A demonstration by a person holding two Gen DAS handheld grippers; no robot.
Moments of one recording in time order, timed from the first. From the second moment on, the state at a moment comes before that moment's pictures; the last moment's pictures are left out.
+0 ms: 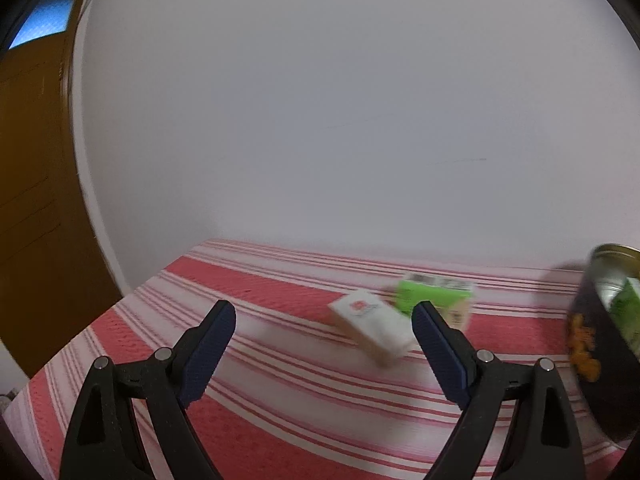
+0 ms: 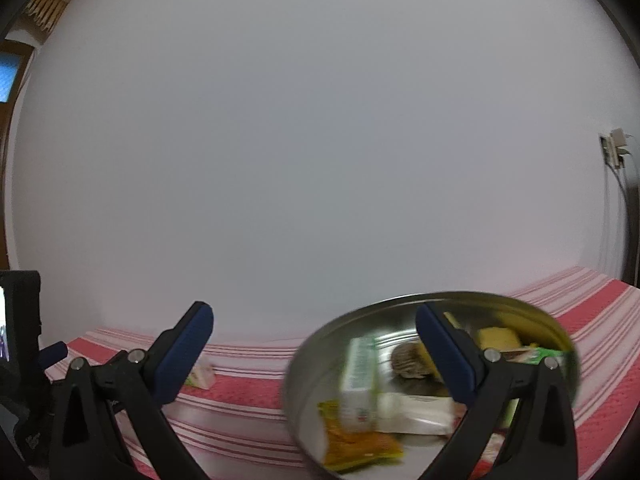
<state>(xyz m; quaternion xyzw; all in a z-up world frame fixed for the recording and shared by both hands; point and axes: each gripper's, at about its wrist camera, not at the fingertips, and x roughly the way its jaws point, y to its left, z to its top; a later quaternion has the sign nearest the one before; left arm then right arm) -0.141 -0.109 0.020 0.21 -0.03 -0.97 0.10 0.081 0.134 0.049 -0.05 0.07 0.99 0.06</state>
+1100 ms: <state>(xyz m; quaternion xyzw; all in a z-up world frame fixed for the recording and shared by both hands) -0.196 -0.174 -0.002 0.32 0.03 -0.94 0.14 -0.119 0.027 -0.003 -0.36 -0.01 0.92 -0.17</state>
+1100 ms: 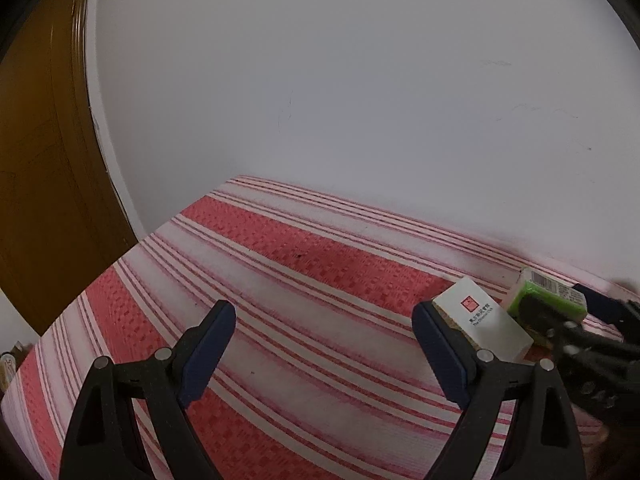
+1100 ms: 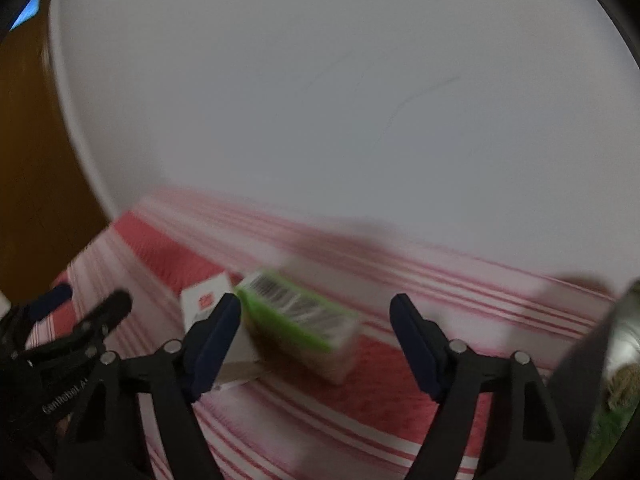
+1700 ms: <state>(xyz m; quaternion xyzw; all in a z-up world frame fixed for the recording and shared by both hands) -0.198 -0.162 -0.003 0.34 0.07 -0.93 0.11 -0.058 0.056 0.014 -0.27 -0.01 0.96 -0.12</state>
